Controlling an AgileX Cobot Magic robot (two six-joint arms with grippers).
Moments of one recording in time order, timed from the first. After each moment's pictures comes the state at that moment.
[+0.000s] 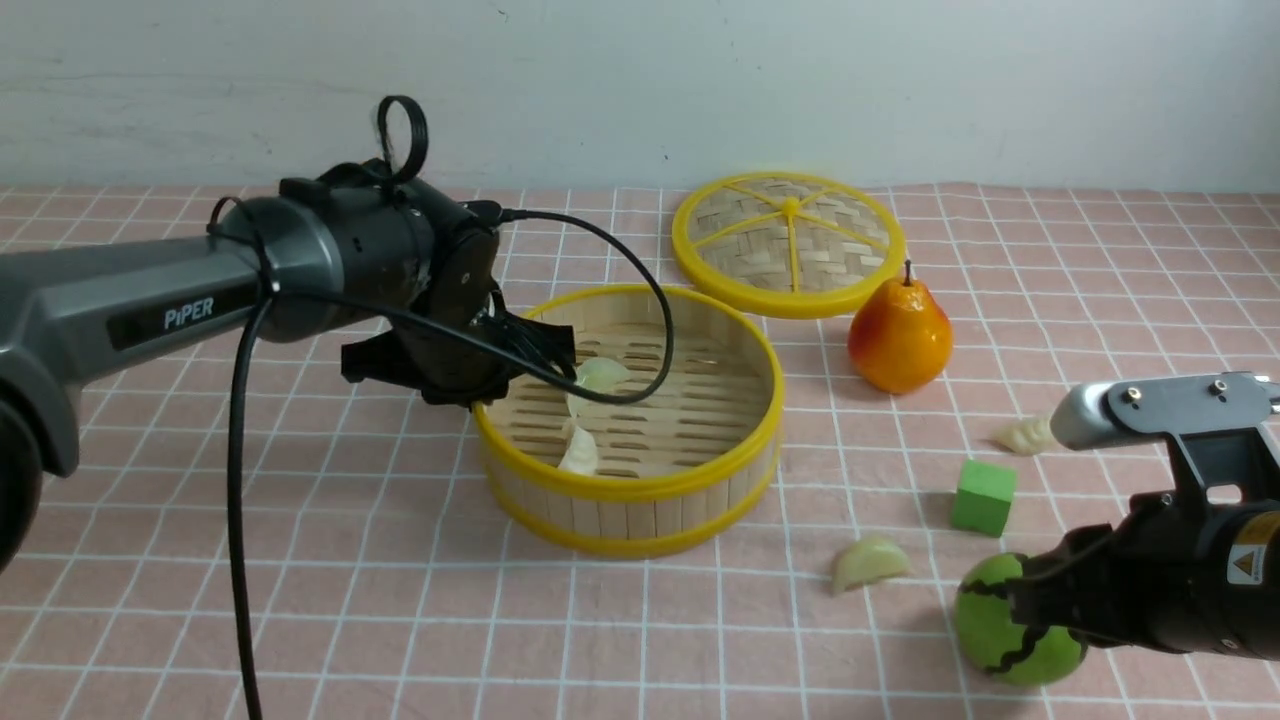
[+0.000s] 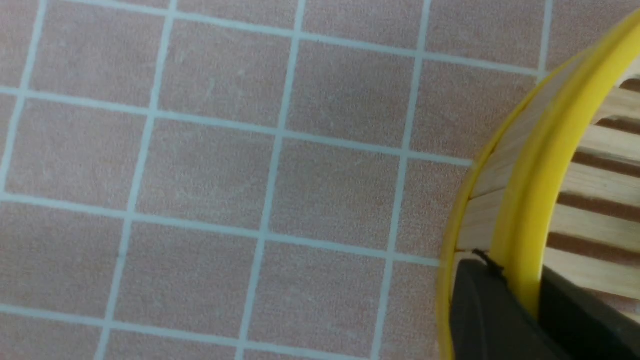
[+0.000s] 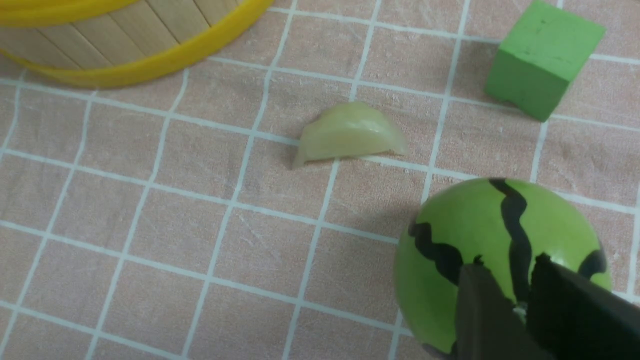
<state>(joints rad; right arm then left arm) 0.33 1.24 -0.60 0.12 0.27 0.13 -0.40 2.04 -1.55 0.29 0.65 -0.74</state>
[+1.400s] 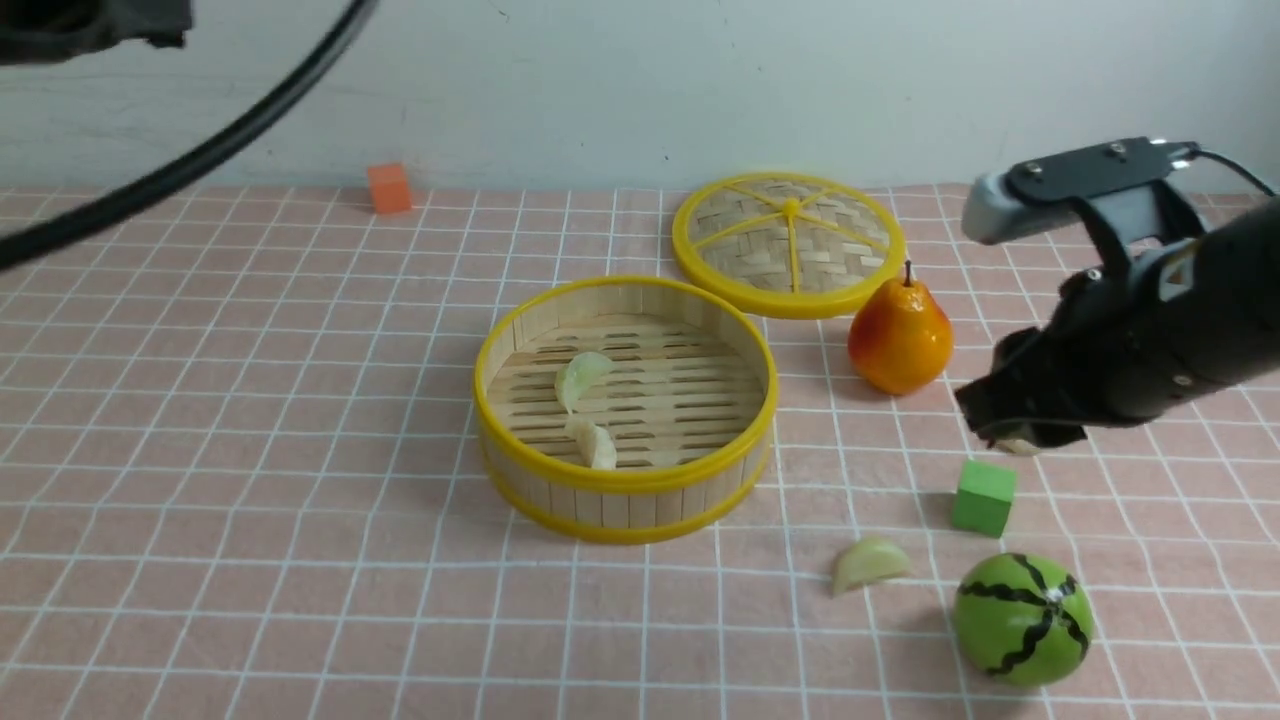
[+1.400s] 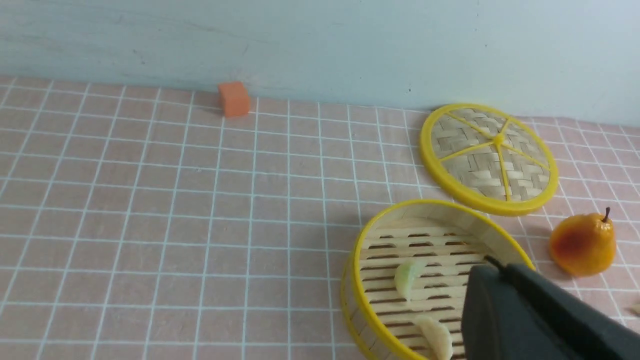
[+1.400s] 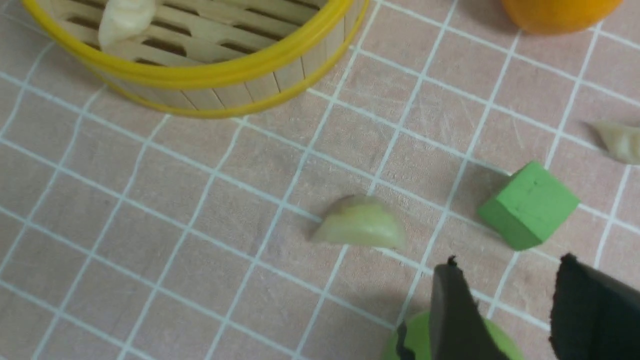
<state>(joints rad) 0.33 1.50 -1.19 0.10 0.76 -0.06 -0.40 1.03 -1.31 0.26 0.80 -0.49</state>
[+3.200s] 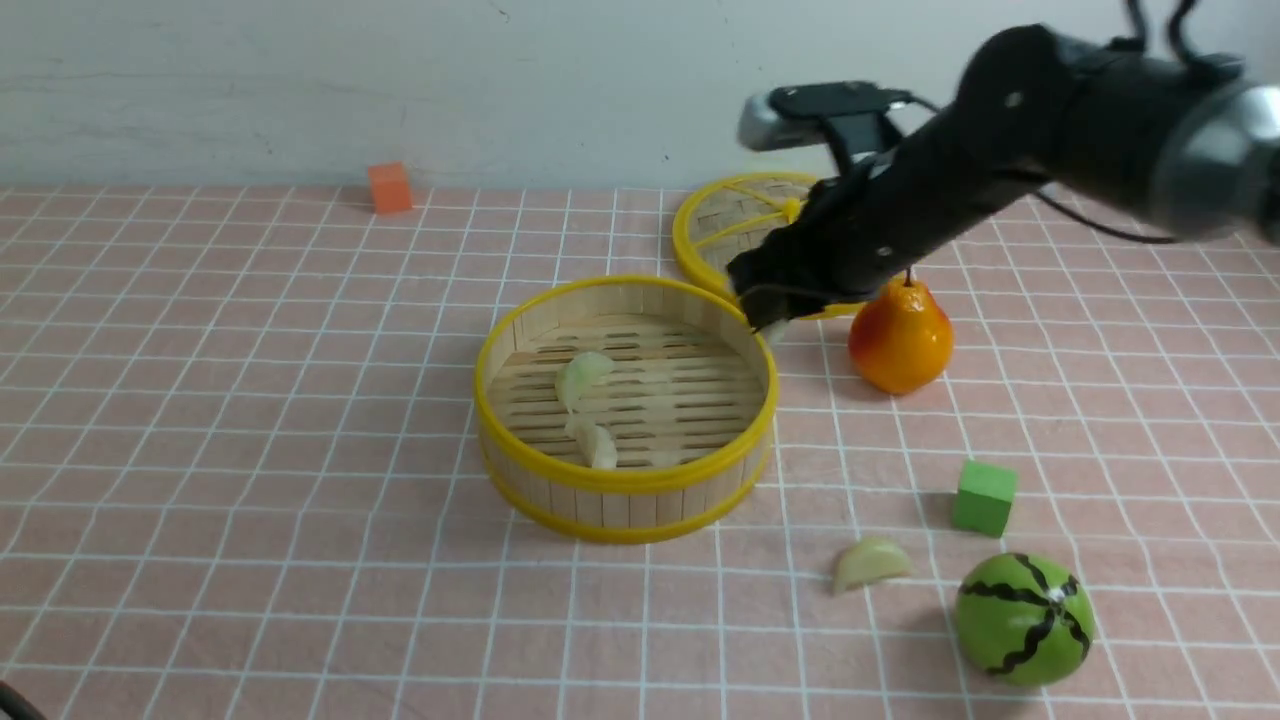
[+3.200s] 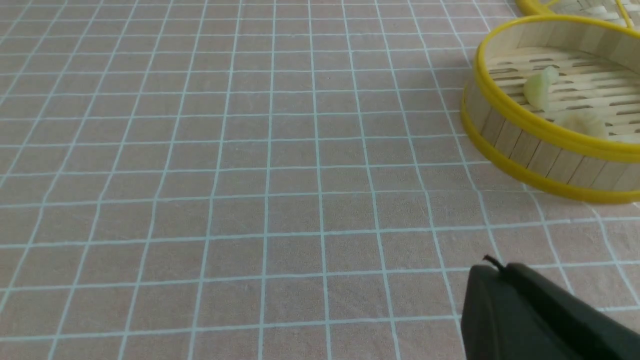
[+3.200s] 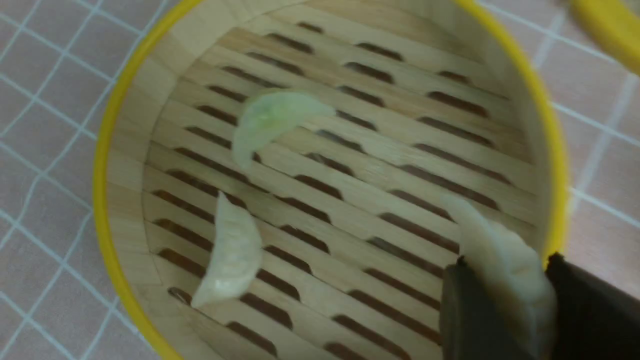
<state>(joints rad) 0.37 2.08 -1.81 0.39 0.76 -0.25 -0.40 0.36 -0.40 0.47 0.59 -0.55</state>
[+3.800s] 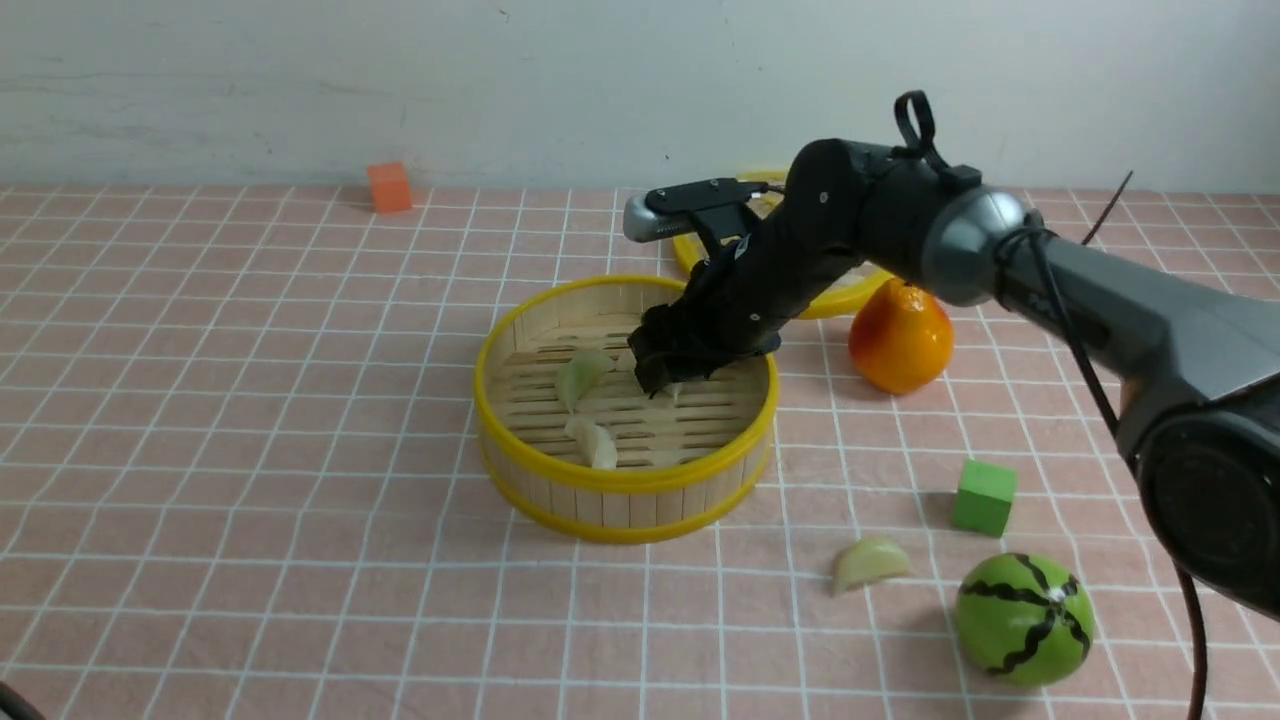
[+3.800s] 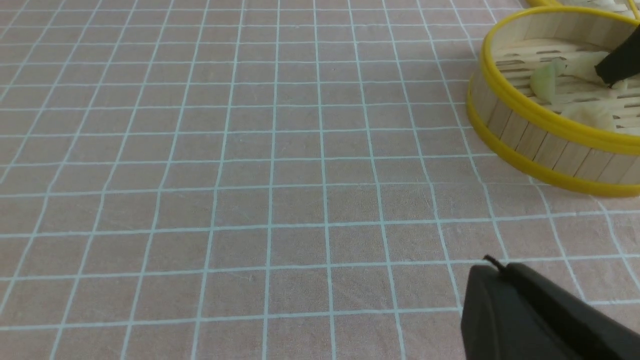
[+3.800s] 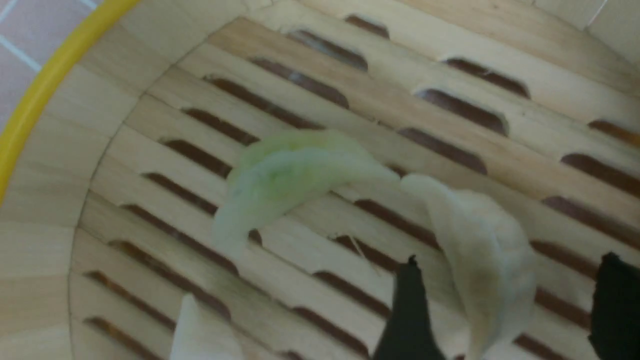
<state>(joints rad) 0.41 2.37 -2.12 0.37 0.87 -0.24 -0.40 0.36 -0.40 0.47 0.60 -0.56</state>
